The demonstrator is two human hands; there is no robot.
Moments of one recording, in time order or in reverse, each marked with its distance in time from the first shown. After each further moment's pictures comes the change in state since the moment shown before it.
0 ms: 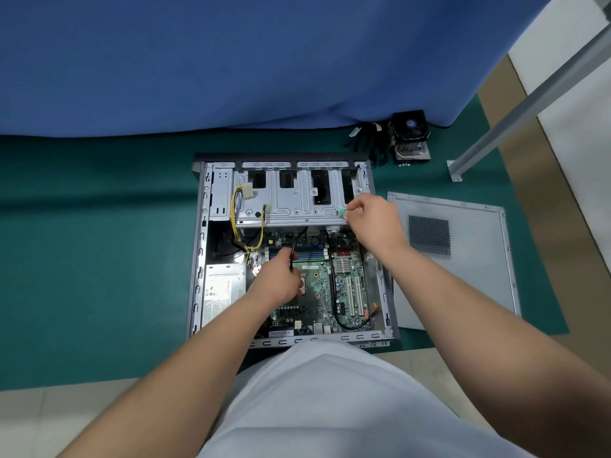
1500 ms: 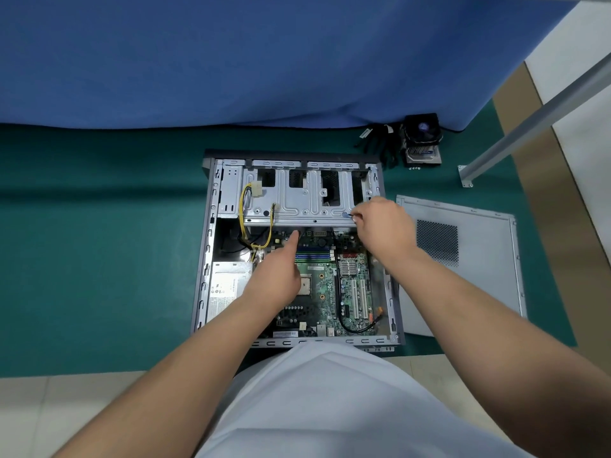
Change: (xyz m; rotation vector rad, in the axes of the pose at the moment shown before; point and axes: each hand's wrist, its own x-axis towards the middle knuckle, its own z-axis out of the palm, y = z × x) left_hand -0.024 0.013 -0.021 0.289 0.122 0.187; right_hand -0.001 -0.003 0.000 -0.462 -0.011 -0.217
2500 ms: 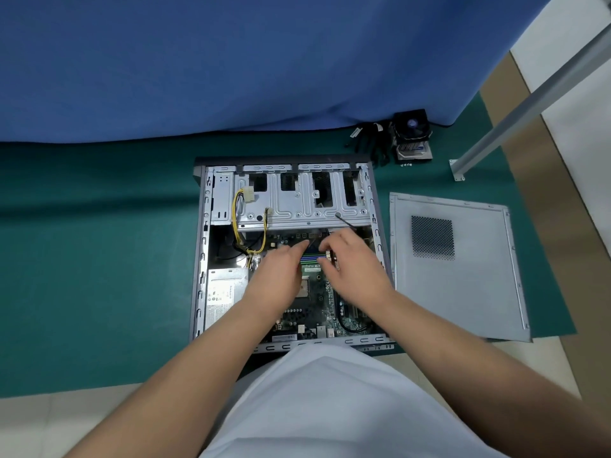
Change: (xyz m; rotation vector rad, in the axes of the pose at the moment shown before) left_hand 0.010 0.000 0.005 0.103 0.072 0.186; right_hand -0.063 -0.022 0.038 0.380 0.002 -0.230
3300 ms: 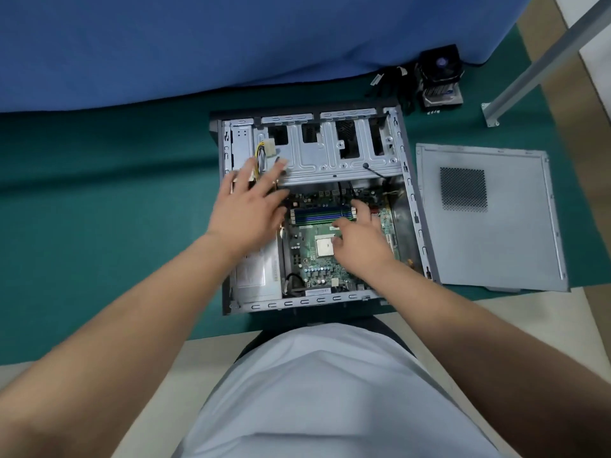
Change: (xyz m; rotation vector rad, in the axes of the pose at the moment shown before) left_hand -0.003 -0.092 -0.057 0.596 0.140 0.214; right_hand -0.007 -0.028 0.062 -0.095 -0.241 0.384
